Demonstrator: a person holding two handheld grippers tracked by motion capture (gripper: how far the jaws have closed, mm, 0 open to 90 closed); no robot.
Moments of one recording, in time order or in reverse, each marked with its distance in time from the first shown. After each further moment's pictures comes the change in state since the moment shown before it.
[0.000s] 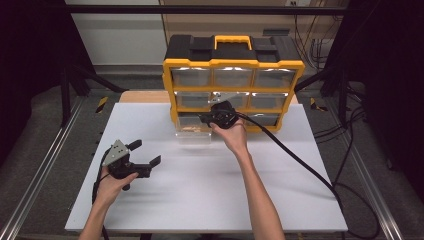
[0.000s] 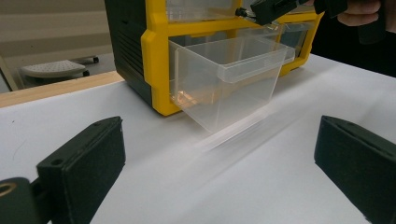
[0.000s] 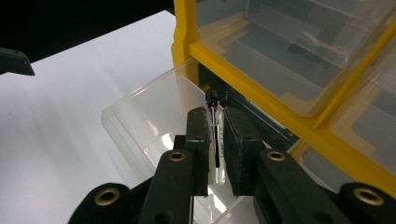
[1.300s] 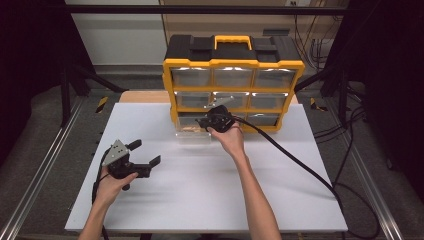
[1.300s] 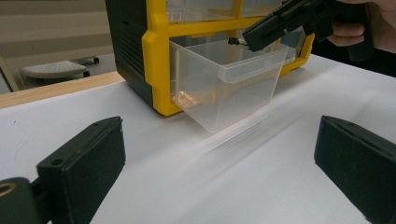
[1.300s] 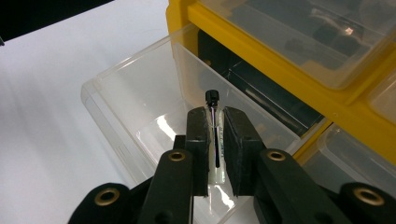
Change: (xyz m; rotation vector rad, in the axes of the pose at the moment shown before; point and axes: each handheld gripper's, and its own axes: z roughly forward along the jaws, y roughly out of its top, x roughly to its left) left arm 0.001 0.000 -0.001 -0.003 0.002 0.003; right arm 0.001 -0.013 0.021 0.062 -0.002 -0.013
